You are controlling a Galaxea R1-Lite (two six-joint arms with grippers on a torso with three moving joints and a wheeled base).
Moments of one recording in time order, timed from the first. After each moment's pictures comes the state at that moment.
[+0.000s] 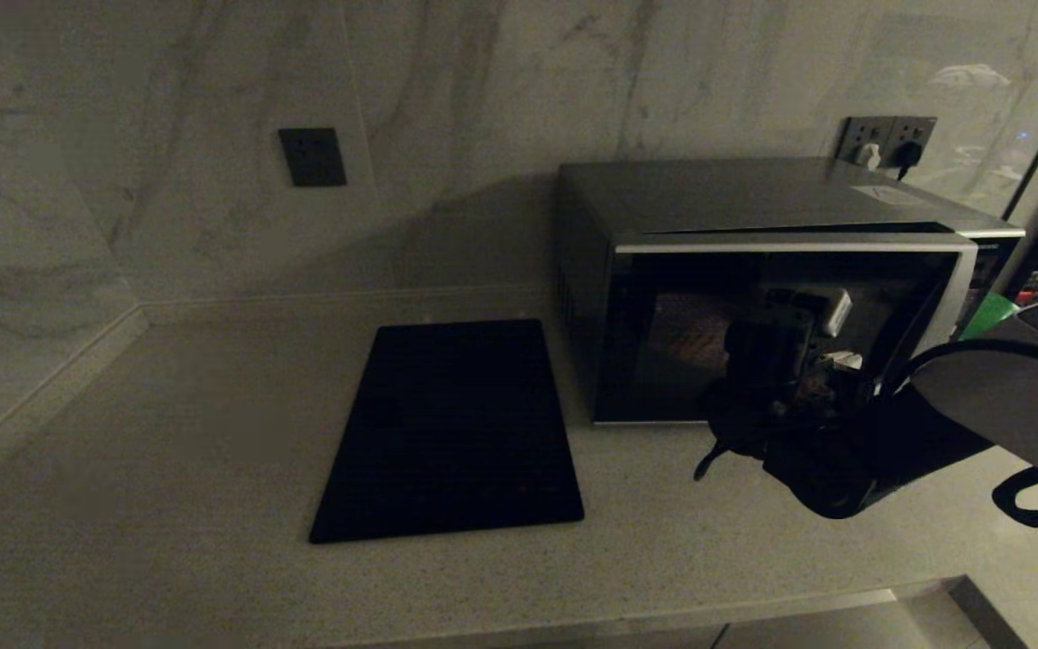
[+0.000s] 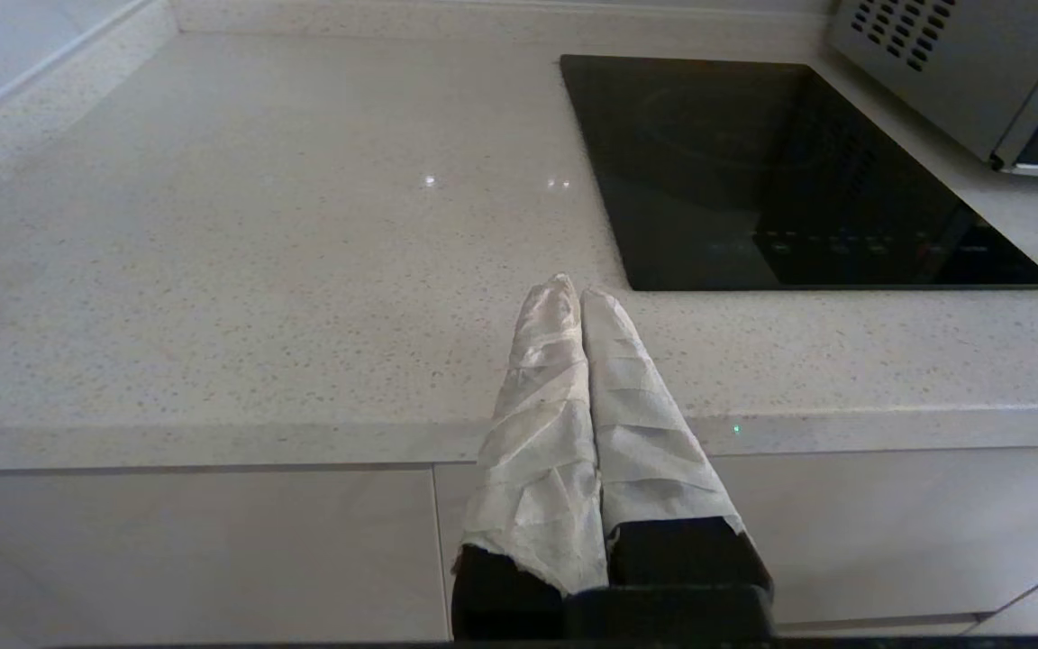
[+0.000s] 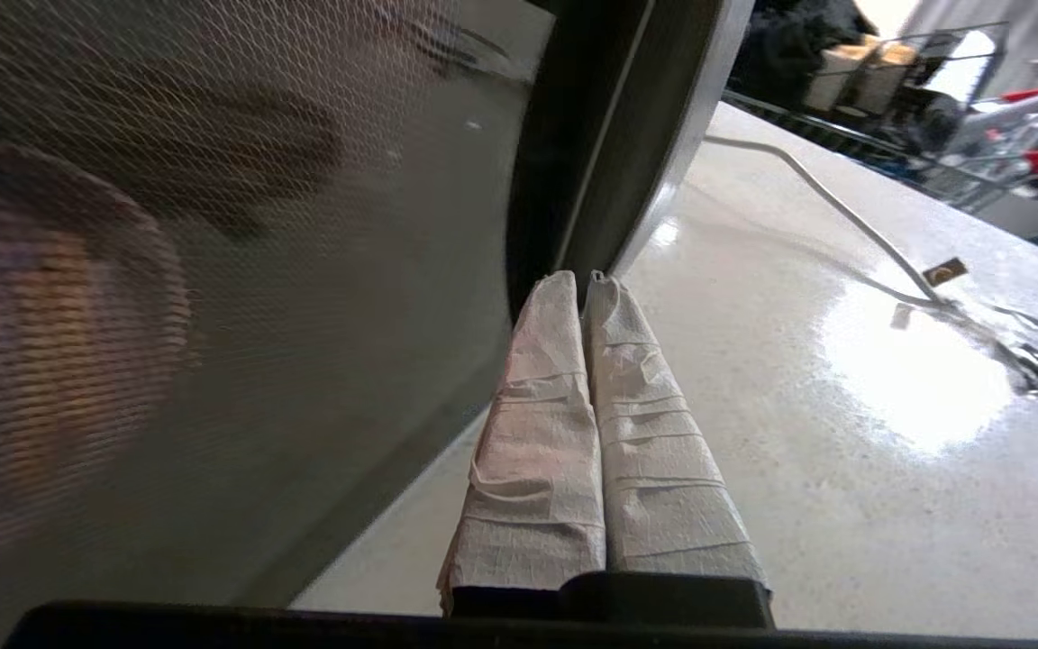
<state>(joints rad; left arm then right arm) 0.00 0.00 0.00 -0.01 0.03 -0.07 0.40 2.16 -1.07 -1.00 -1.43 -0.01</state>
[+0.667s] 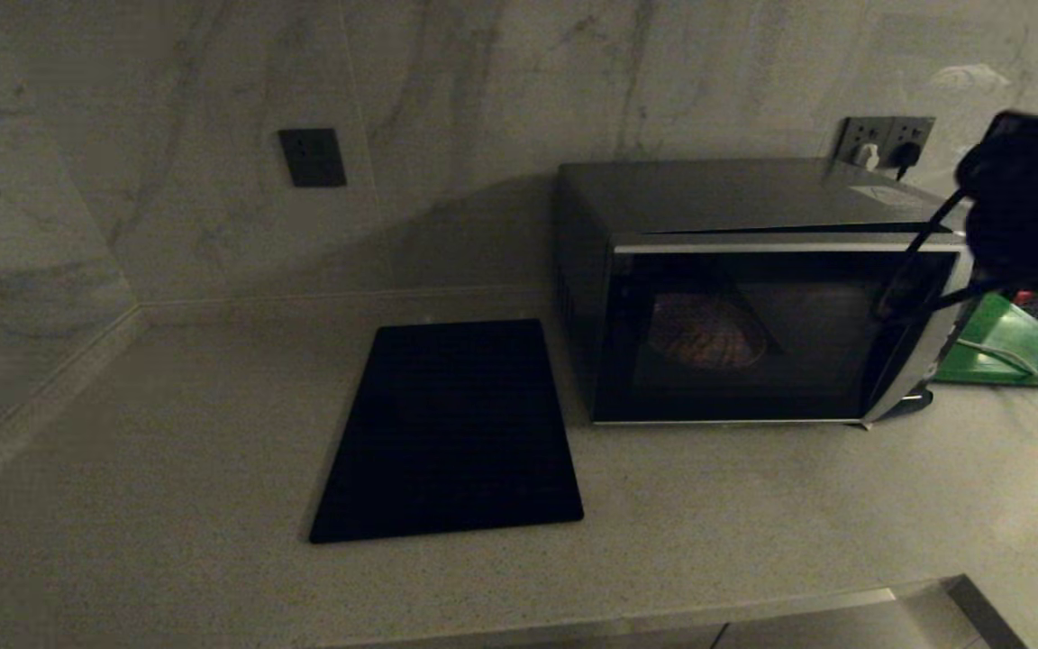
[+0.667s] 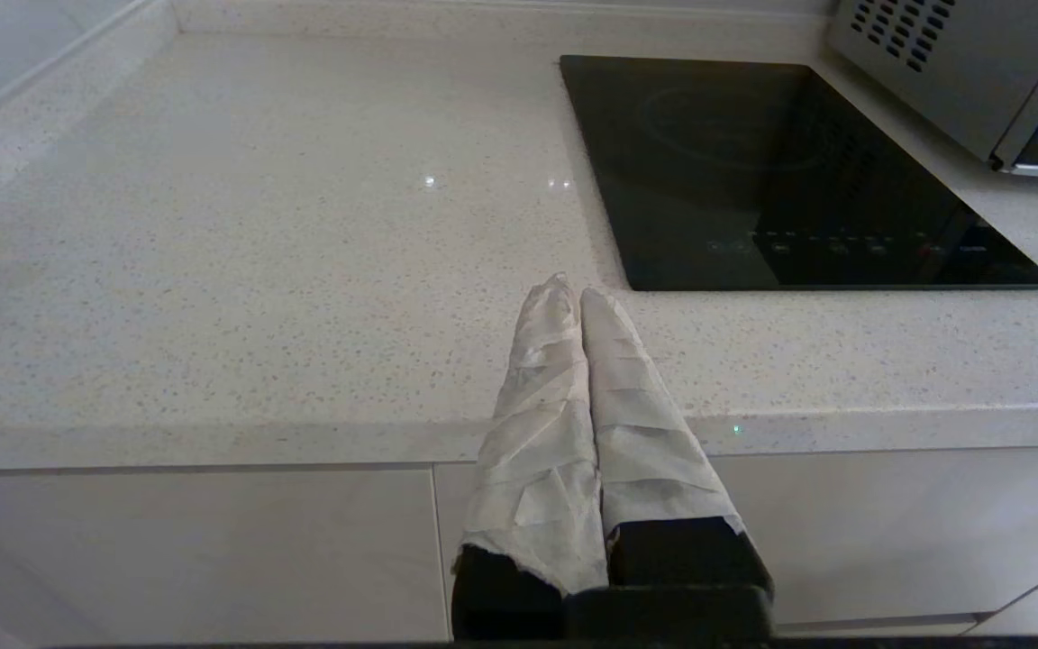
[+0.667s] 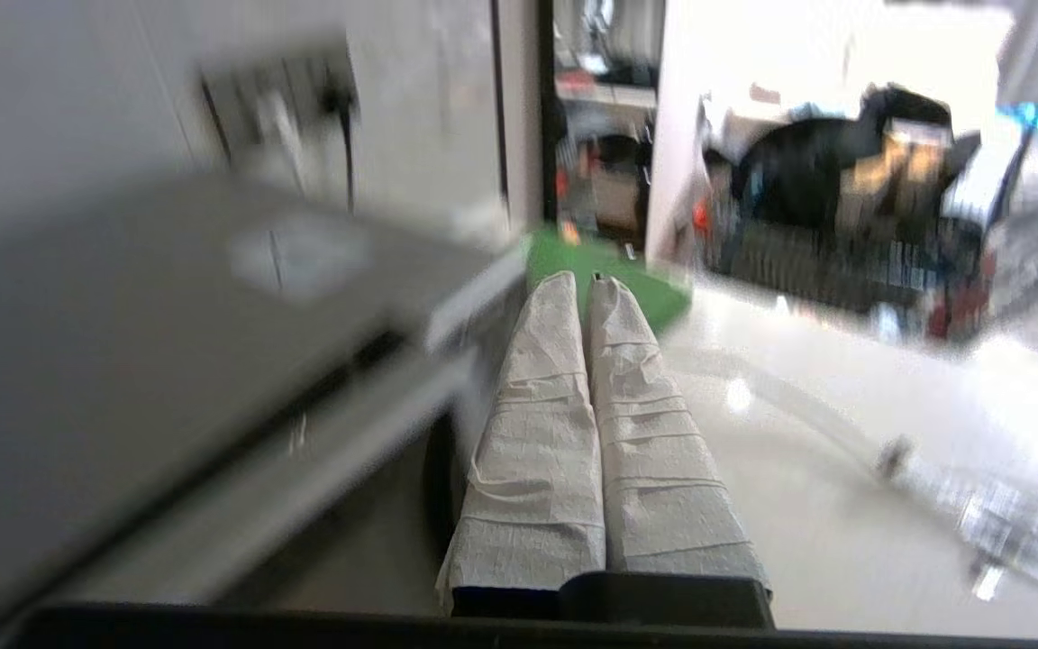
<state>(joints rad) 0.00 0.00 0.00 -0.01 0.03 -0.07 0.36 1.62 -1.21 -0.85 -1.27 -0.27</state>
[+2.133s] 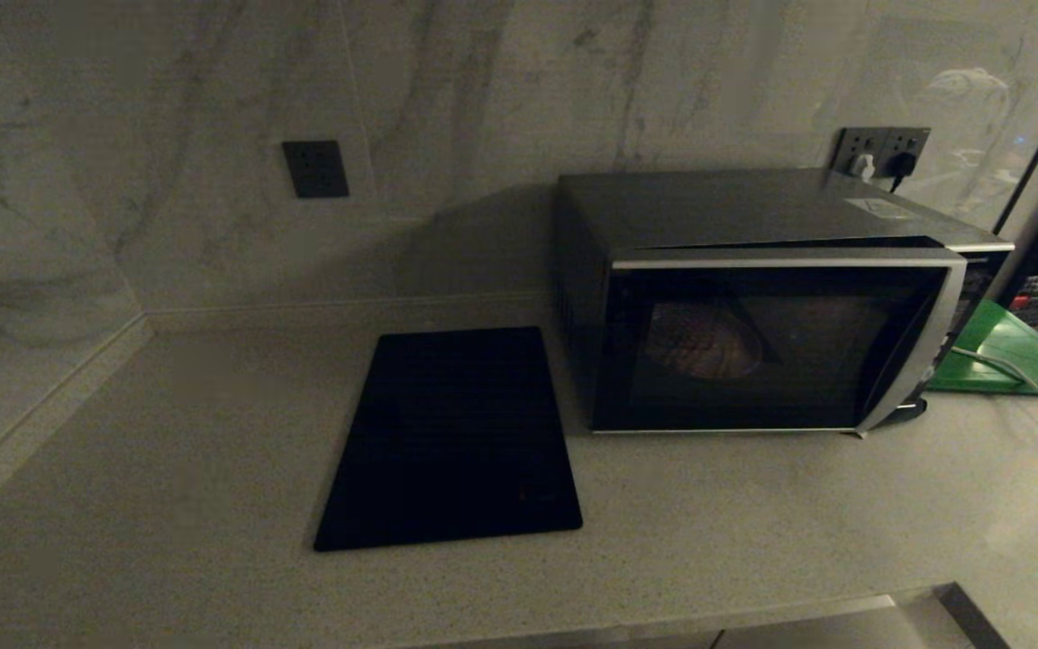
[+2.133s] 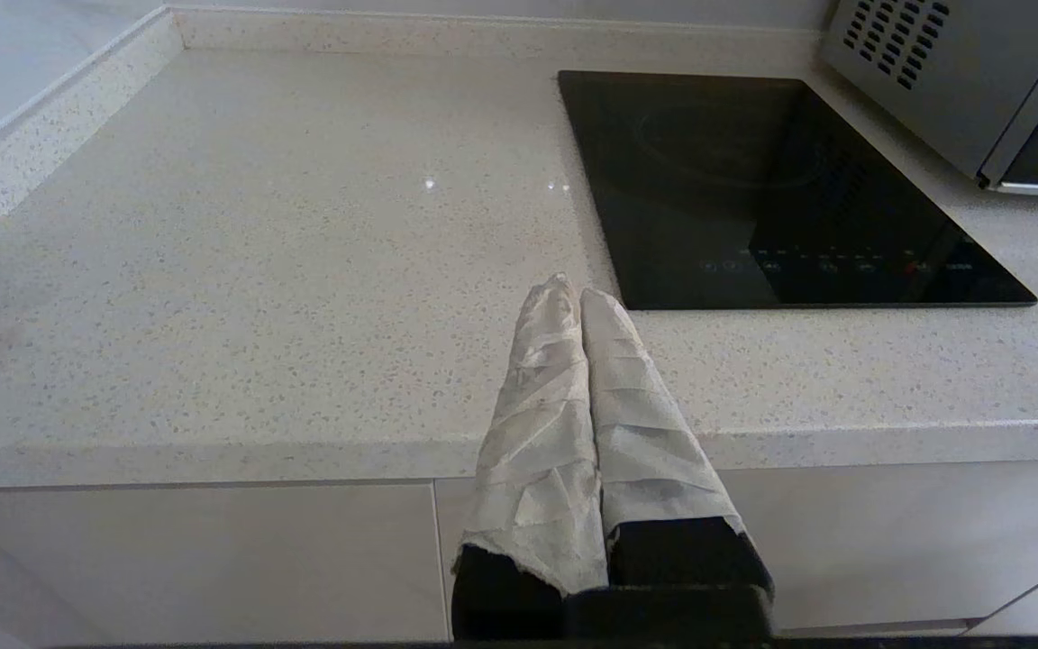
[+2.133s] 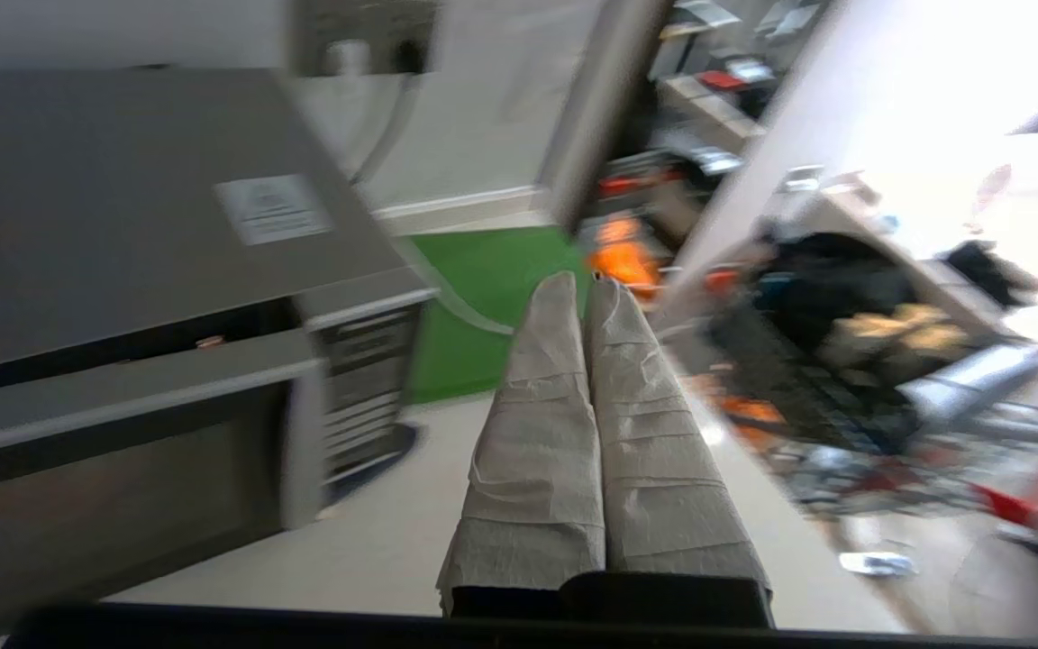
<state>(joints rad) 0.00 0.00 0.00 -0.01 0.03 -0.07 0.00 1.40 -1.96 0.59 -0.58 -0.17</state>
